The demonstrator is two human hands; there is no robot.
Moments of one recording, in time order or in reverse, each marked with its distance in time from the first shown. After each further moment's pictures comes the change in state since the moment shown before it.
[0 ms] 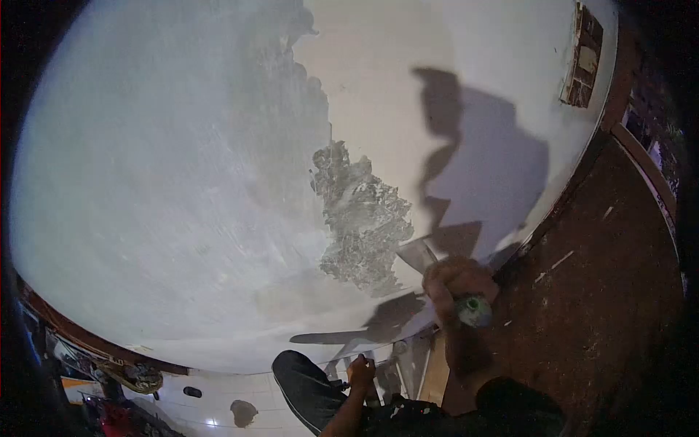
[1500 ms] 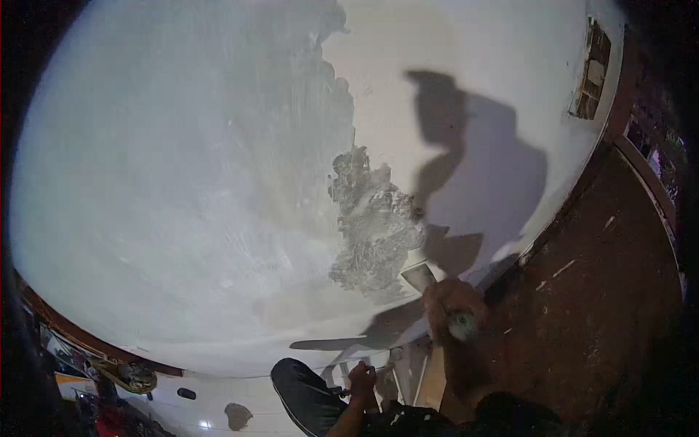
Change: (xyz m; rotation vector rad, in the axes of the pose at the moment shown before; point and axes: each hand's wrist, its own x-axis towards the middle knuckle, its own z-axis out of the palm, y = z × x) left_hand 0.003 -0.027 0.030 -0.021 0.178 0.271; right_hand -0.006 0.047 -0.011 0.806 -0.539 -0.095
